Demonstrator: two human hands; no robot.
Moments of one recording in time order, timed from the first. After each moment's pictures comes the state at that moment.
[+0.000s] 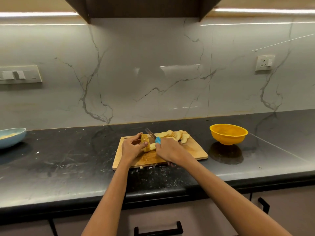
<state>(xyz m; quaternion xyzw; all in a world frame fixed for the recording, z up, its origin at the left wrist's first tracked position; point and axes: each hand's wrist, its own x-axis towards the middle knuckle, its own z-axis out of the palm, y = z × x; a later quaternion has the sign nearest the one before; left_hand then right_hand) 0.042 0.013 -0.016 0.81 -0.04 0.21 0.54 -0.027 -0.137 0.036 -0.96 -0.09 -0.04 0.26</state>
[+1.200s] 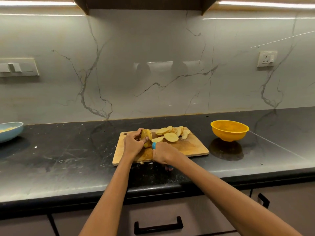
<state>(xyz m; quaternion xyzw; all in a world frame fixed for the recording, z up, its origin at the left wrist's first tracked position) 0.052 0.012 -0.021 0.84 -0.06 0.26 0.46 0.003 -0.115 0.005 -0.98 -0.06 0.04 0.19</state>
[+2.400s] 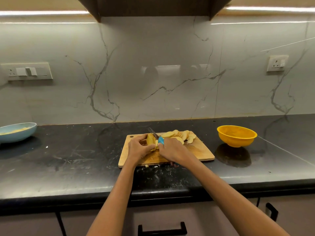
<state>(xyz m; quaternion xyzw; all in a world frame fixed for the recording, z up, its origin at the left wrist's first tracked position) 0.041 0.013 -0.021 0.84 -0.03 0.22 0.50 -0.020 -0.127 0.032 -0.96 -0.11 -0.05 0.24</state>
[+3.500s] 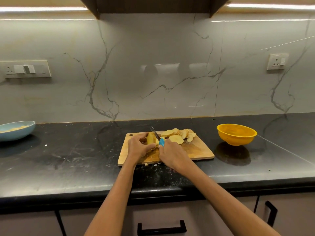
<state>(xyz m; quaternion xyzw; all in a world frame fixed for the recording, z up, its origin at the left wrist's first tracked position) 0.044 0.013 -0.024 0.85 -0.04 0.24 0.47 -0.024 -0.126 0.009 -0.95 -0.10 -0.11 0.27</state>
